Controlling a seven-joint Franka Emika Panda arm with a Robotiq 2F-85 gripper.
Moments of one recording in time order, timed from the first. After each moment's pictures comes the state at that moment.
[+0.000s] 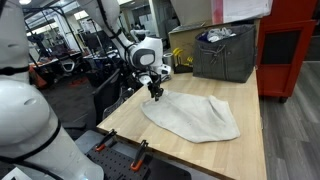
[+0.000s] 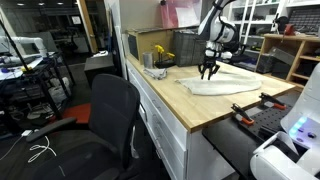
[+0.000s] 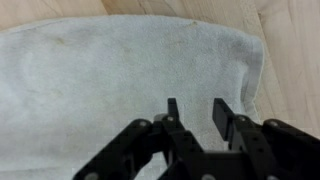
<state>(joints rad) -0.07 0.38 0.02 -2.32 0.40 2.61 0.03</state>
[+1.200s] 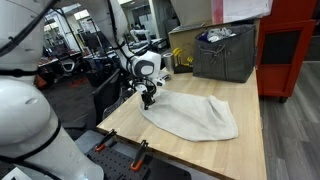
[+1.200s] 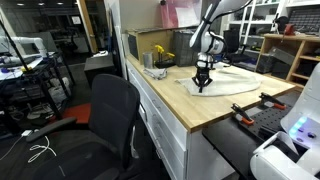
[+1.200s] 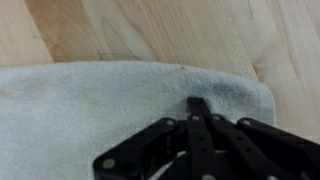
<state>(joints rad) -0.05 0.56 0.09 -2.21 0.40 2.49 0.08</state>
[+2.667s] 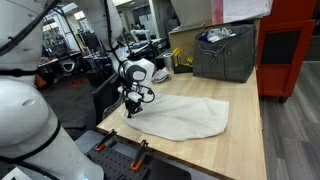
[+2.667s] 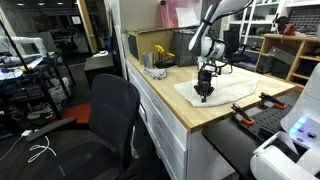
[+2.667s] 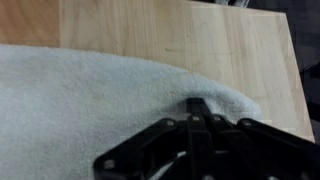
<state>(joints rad) -0.08 0.55 0.19 -2.31 0.44 2.34 -0.27</state>
